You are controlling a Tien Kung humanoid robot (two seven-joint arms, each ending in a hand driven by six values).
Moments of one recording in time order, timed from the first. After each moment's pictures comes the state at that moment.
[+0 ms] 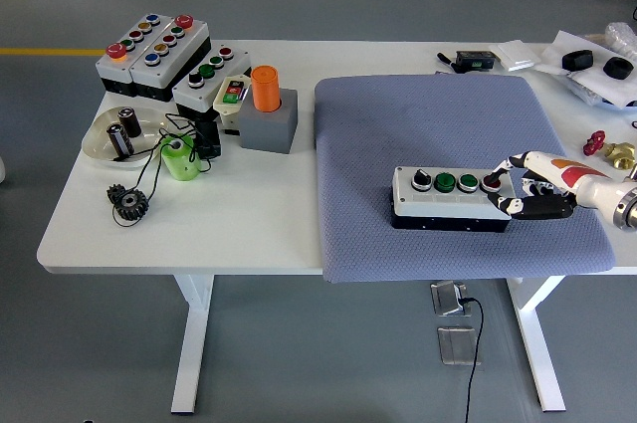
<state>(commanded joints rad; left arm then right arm) -0.20 0.00 -0.89 -0.18 0.45 0.32 0.06 0.72 -0.82 0.46 1.44 -1.33 -0.07 -0.10</state>
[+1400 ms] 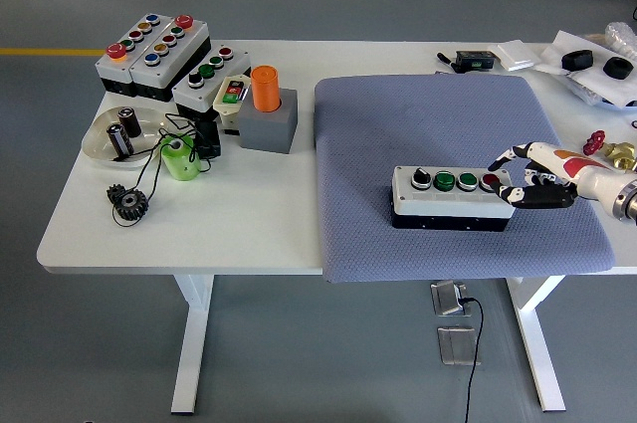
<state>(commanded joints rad) -0.20 0.00 -0.89 -0.18 0.46 0.32 0.06 0.73 -0.81 0.48 1.42 -1.32 -0.07 -0.12</state>
